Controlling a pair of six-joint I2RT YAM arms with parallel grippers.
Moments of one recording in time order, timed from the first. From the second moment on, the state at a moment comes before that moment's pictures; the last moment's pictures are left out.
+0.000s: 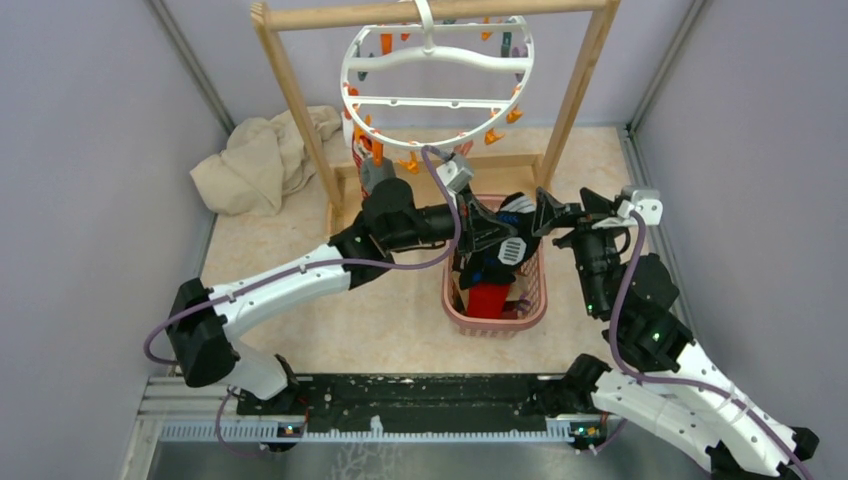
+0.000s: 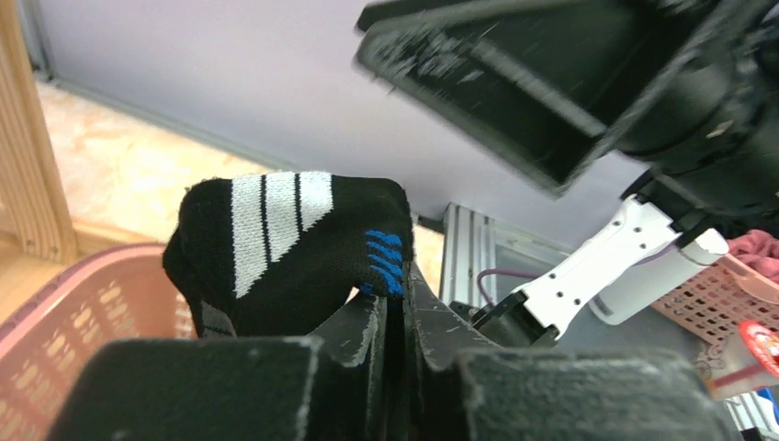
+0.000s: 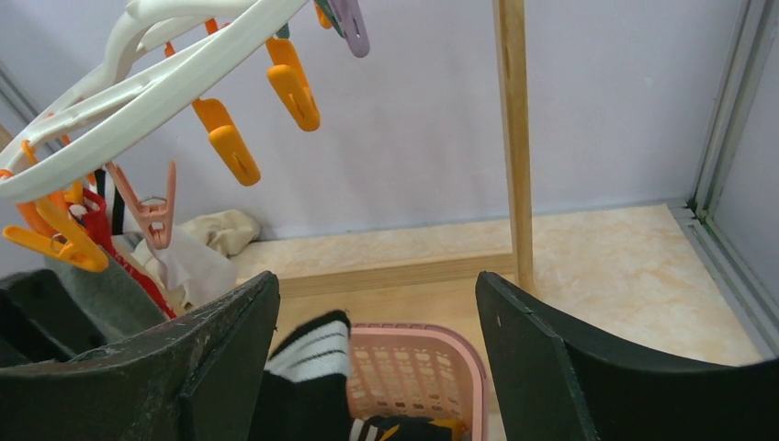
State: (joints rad) left arm -0.99 1.47 1.24 0.36 0.41 -0.38; right arm 0.83 0.54 0.84 -0.01 0.70 0.05
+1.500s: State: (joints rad) left arm -1.06 1.07 1.15 -0.34 -0.15 -0.40; right arm 0.83 0.65 0.84 -0.01 0.60 0.08
